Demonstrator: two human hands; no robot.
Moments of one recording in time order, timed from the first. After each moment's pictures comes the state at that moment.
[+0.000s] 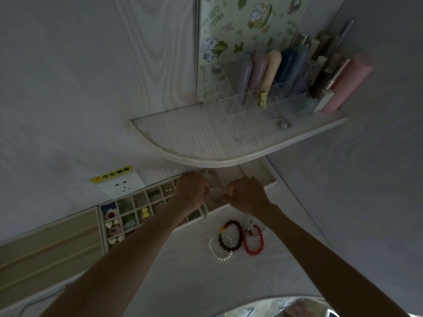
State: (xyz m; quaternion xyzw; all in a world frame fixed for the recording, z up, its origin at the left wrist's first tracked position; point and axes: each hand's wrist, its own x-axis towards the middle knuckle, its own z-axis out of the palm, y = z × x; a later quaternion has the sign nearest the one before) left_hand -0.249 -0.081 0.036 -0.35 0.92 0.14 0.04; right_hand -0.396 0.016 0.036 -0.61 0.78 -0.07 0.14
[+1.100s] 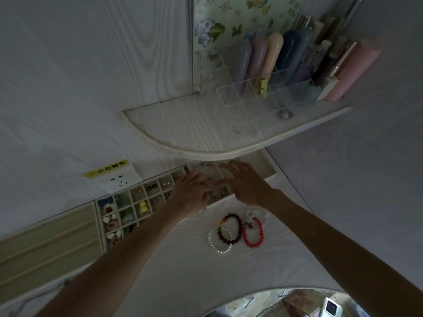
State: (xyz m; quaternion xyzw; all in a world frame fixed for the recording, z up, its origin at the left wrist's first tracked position) left_hand -0.232 -0.065 0.023 -0.28 0.95 0.12 0.09; right_hand -0.413 0.012 0.024 -0.75 0.66 0.05 0.10
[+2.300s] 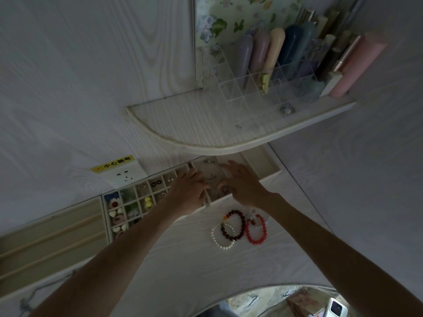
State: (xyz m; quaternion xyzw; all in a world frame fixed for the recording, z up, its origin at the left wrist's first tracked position) left_hand -0.219 -0.065 0.032 -0.27 0.95 0.09 0.10; right_hand -0.395 0.017 0.019 -0.71 0.68 -0.04 0.17
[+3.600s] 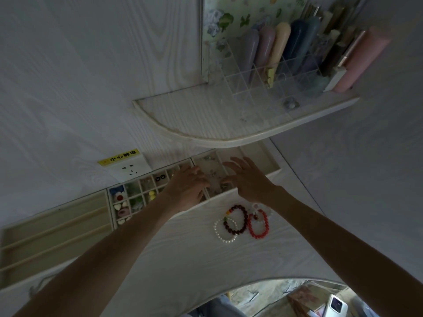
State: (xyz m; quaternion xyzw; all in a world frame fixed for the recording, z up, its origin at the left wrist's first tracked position) left_hand -0.206 -0.069 0.040 -0.20 0.97 0.04 0.12; right_hand -0.397 0.019 0.024 -0.76 0.65 0.01 0.11
